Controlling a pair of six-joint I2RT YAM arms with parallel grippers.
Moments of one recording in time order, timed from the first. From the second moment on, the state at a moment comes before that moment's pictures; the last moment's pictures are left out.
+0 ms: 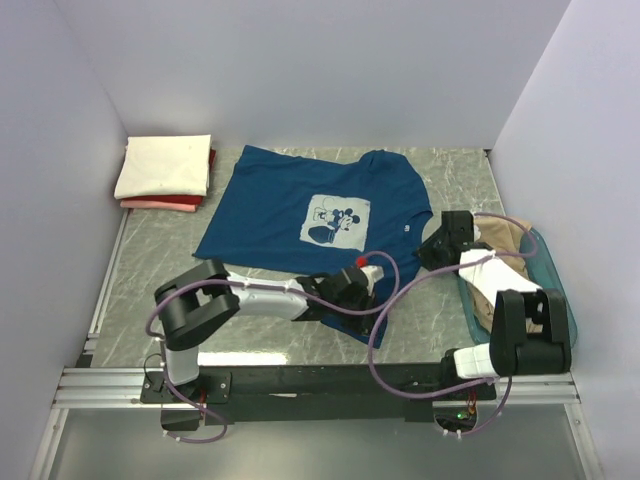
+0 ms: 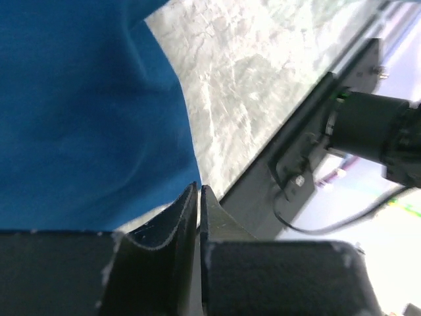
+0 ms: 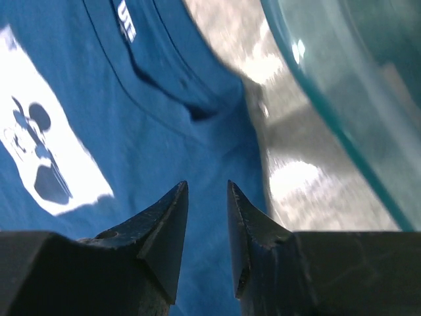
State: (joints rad) left arm -1.14 1.83 1.02 0.05 0.28 -0.85; right arm 0.02 1.35 0.68 -0.27 -0.02 0.89
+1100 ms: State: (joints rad) left arm -1.23 1.73 0.89 -0.09 0.18 -0.78; right arm -0.01 1.62 0.84 -0.25 -0.10 0.77
